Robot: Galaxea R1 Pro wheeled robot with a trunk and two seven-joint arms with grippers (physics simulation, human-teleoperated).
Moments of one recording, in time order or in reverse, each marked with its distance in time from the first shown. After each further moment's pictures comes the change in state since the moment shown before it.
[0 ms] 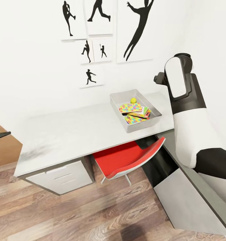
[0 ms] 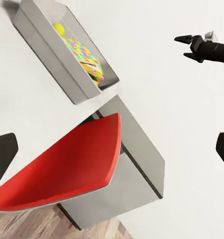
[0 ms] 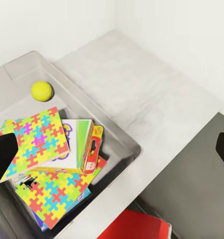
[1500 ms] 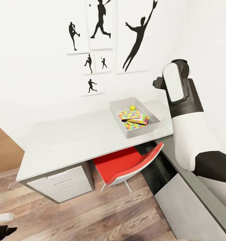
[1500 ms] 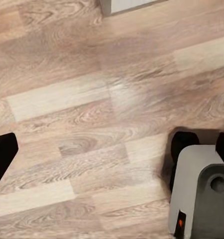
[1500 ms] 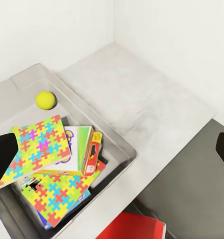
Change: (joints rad) left arm 0.122 -0.289 -0.013 1.010 -0.750 -0.861 0.987; right arm 0.033 0.001 0.003 0.001 0.002 0.001 0.000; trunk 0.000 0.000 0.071
